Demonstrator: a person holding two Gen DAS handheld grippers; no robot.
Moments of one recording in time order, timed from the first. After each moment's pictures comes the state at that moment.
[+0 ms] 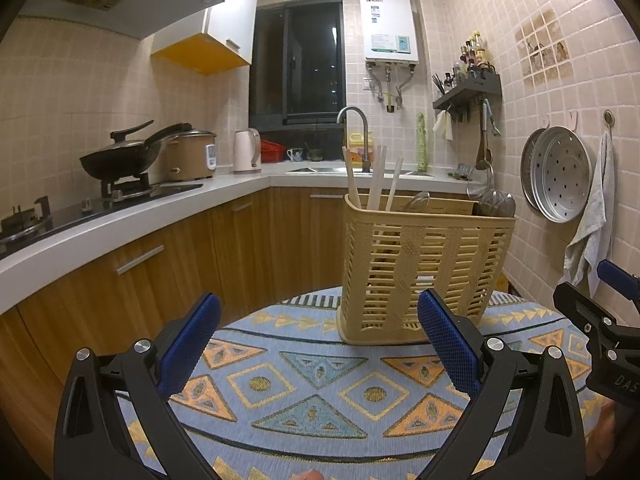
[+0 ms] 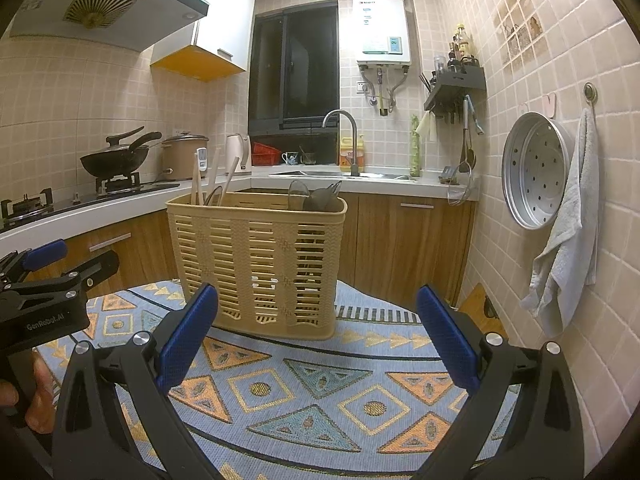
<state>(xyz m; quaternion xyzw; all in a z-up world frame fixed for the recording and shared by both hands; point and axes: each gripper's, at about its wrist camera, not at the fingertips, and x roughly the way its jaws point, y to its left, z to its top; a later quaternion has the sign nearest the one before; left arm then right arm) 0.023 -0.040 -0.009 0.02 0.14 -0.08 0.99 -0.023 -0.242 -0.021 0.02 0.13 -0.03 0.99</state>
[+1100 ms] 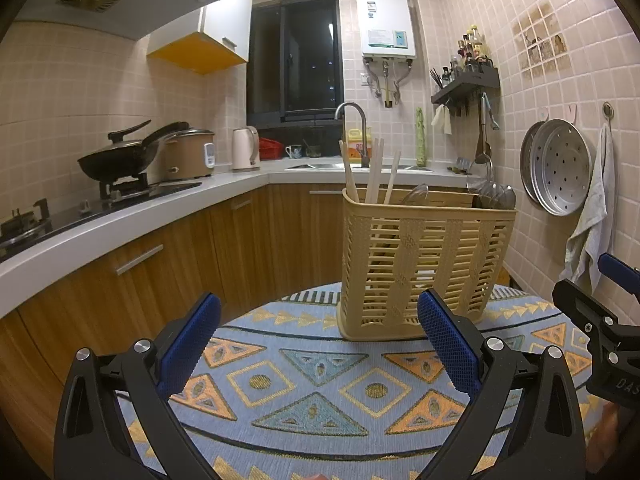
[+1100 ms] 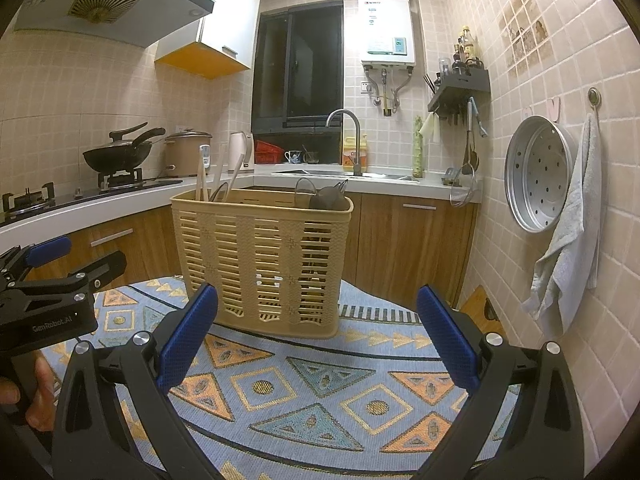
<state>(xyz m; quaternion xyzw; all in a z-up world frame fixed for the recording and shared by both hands) 0.024 -0.042 -0.010 0.03 0.15 -0.08 0.99 -0.024 -0.237 -0.021 0.01 0.13 -0.02 0.99</state>
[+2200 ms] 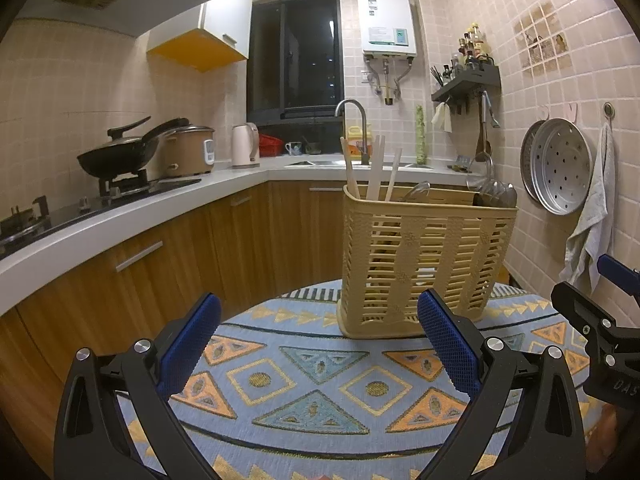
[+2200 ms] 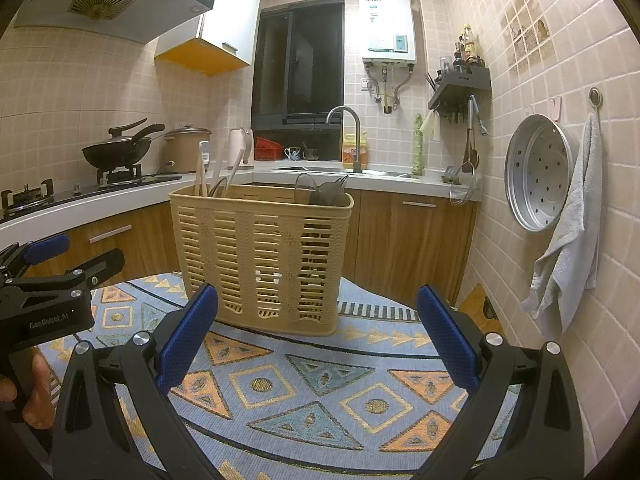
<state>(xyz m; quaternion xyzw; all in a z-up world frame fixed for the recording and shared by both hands) 0.027 -0.041 -0.010 0.03 0.15 -0.08 0.98 -0.022 -0.240 -0.024 0.01 0.14 -0.02 0.99</state>
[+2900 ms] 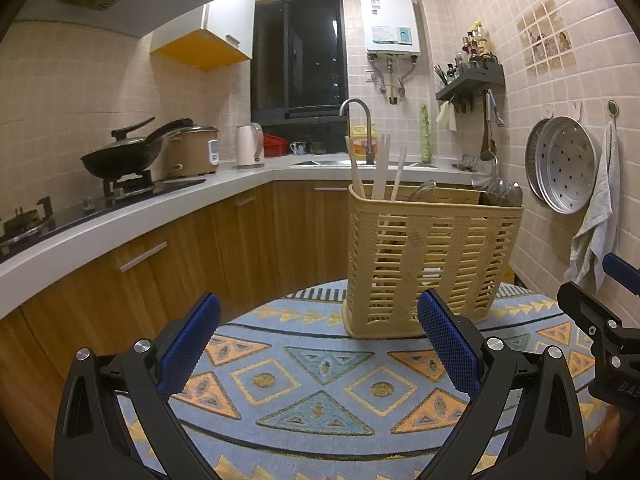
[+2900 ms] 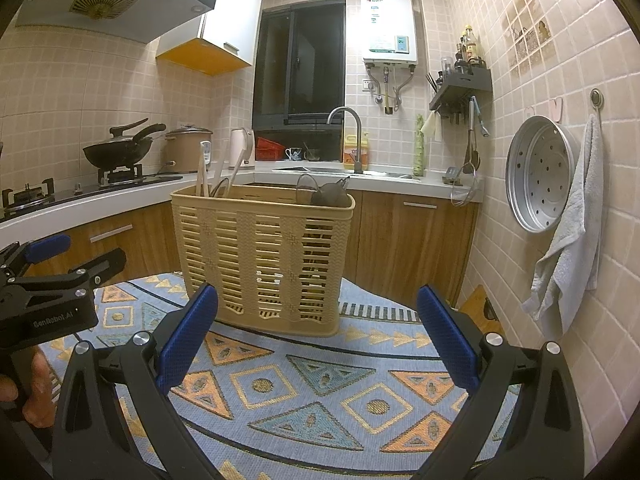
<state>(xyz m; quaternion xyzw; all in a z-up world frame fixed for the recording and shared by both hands) 0.026 -0.042 -0.010 0.03 0.15 -0.06 0.99 -0.021 -0.240 -0.025 0.01 0.14 -0.02 0.99</state>
